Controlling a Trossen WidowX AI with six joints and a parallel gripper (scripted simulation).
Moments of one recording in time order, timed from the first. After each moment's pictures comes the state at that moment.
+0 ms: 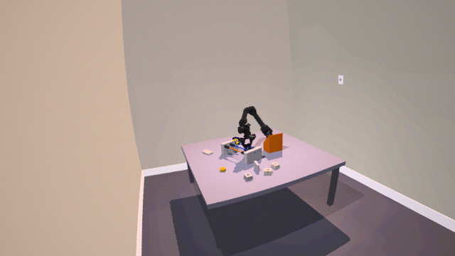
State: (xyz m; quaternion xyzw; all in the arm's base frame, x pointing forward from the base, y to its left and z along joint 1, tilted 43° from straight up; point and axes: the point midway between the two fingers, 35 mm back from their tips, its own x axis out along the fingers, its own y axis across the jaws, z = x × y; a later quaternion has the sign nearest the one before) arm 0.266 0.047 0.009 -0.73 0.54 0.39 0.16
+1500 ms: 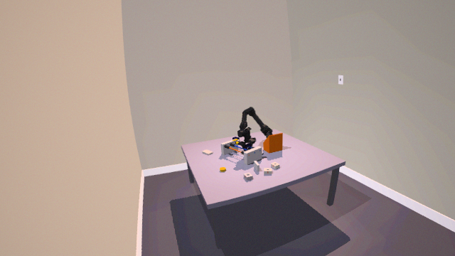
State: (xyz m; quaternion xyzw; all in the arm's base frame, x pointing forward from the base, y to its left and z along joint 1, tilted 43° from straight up) arm 0.269 0.021 -0.019 -0.73 0.54 0.39 0.15
